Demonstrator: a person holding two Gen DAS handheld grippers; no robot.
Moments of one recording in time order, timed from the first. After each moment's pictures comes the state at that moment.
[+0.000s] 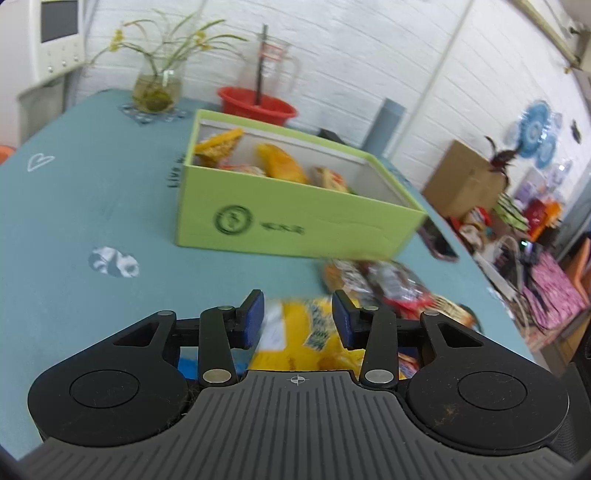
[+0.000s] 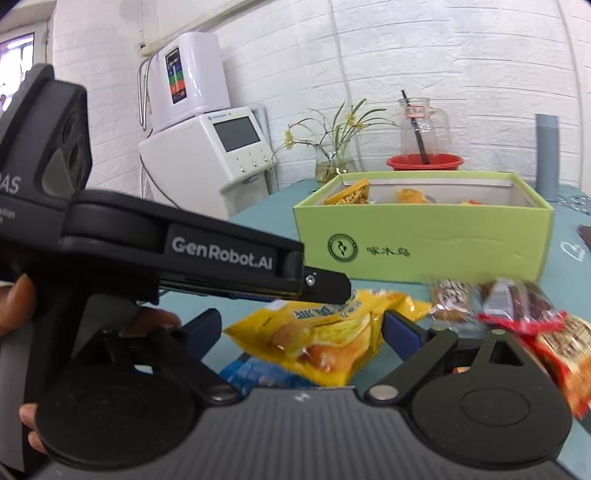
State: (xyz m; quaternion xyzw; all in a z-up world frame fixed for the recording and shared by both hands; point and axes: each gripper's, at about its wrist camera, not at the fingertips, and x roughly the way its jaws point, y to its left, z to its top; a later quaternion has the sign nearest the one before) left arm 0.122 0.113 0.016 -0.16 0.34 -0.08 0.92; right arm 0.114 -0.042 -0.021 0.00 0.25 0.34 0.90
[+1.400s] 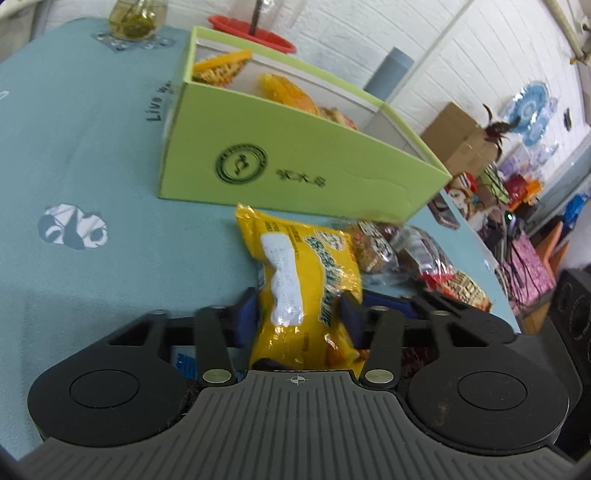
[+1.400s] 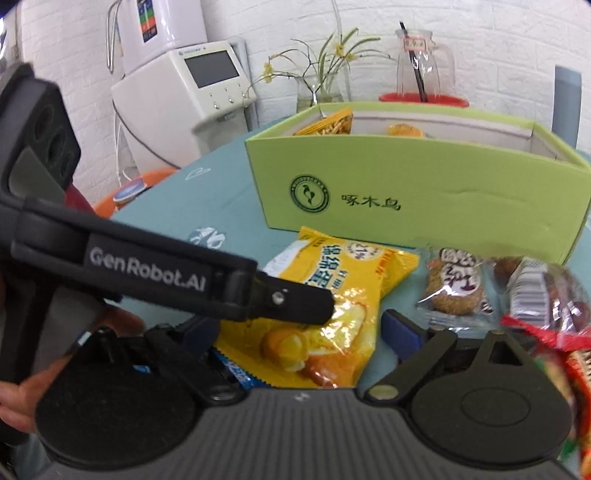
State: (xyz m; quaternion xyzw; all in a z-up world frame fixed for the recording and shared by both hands) left arm 0.173 0.132 -0.031 -0.20 0.42 -0.17 0.87; right arm 0.162 -0.029 -0.046 -0.01 0.35 0.34 0.87
